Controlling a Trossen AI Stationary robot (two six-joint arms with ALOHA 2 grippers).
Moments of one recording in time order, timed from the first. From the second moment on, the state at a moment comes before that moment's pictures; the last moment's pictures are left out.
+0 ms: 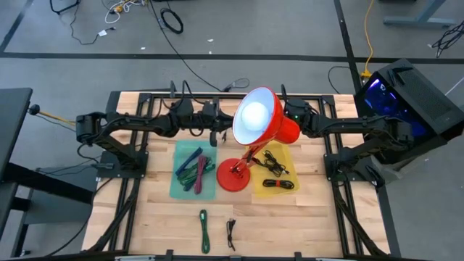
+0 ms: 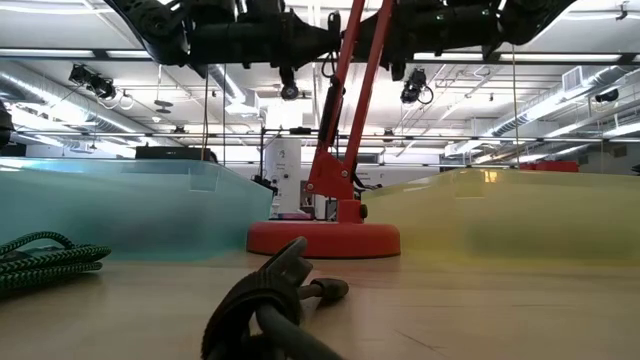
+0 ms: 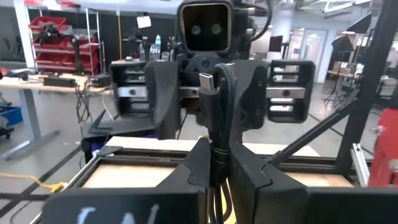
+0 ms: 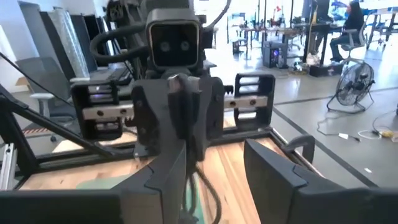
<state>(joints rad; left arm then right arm) 0.29 1.48 0.80 0.78 0.29 -0.08 -0.26 1.34 0.84 0.46 -0.15 0.07</state>
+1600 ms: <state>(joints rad) 0.43 1.51 0.81 0.69 0.36 -0.12 -0.27 1.40 0.84 0.47 -0.23 0.13</state>
